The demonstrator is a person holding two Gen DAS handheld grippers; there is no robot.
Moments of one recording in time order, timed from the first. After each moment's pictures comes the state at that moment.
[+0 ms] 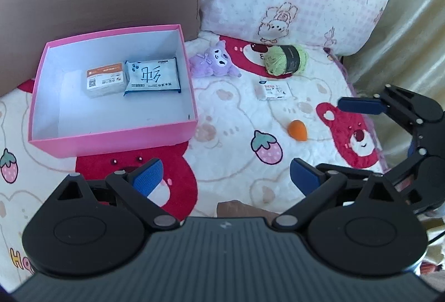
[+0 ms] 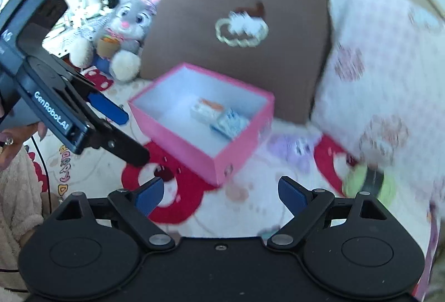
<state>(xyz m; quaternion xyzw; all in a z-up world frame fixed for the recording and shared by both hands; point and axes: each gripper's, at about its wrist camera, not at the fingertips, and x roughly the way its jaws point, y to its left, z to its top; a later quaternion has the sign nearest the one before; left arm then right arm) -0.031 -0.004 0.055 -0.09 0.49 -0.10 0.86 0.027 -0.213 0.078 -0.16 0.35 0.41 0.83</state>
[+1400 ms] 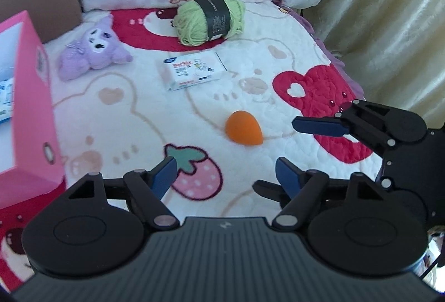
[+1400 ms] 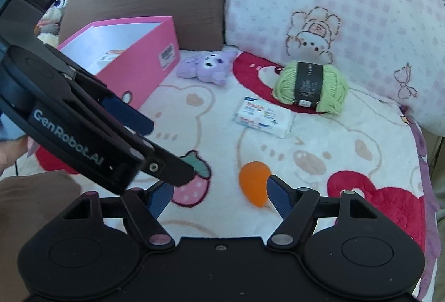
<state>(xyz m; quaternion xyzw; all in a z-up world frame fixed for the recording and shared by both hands) 0.061 -0.162 -0.071 -0.03 0.49 -0.21 0.84 0.069 -0.303 -0.058 -0.12 0.37 0.29 0.87</state>
